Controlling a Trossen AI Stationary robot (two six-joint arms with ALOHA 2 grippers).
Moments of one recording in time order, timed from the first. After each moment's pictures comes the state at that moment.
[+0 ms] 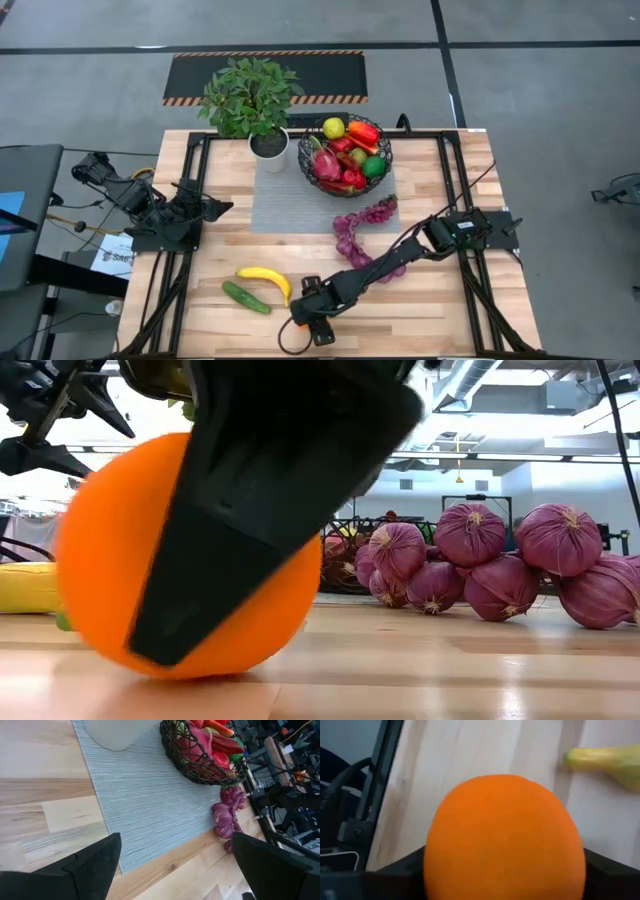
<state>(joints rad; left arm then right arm) -0.58 0.45 0.58 -1.09 -0.82 -1.72 0.46 2.39 1.91 -0.56 -0.07 0.28</state>
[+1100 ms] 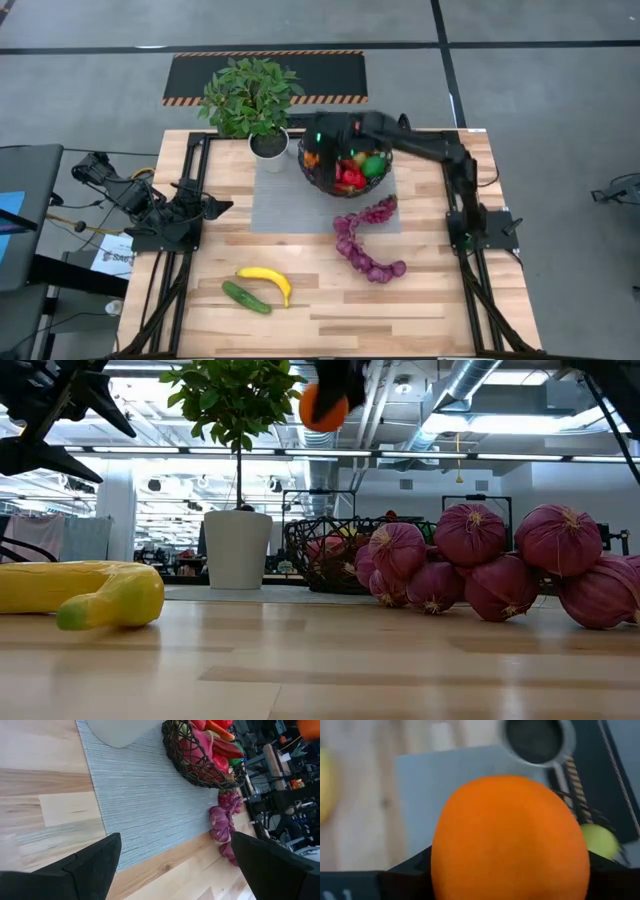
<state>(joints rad) -0.58 0.45 0.58 -1.08 -0.82 -1.77 -0.20 2.03 2.28 -1.22 0.15 -0.05</state>
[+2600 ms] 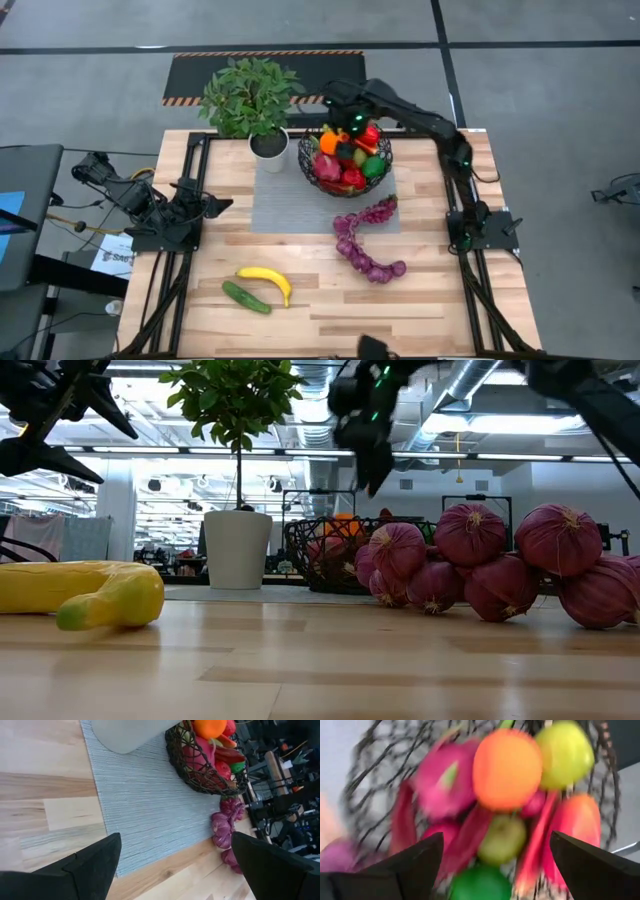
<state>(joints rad) -0.58 0.46 0.58 -1.10 -0.85 -1.81 -0.51 2.12 2.26 -1.46 0.04 -0.14</state>
